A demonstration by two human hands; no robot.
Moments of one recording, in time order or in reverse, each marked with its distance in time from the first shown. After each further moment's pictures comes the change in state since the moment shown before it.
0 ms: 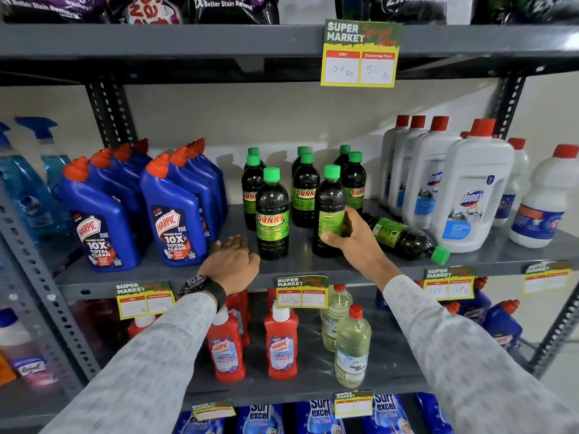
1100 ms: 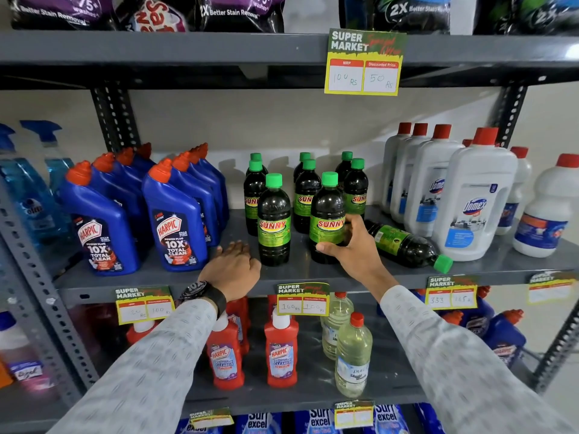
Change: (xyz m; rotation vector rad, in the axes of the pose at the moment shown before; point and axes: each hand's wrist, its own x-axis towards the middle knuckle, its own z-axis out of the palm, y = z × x) left_hand 0.003 -0.004 0.005 -0.037 0.009 0.016; right_hand 0.002 0.005 0.007 -0.129 0.104 -0.011
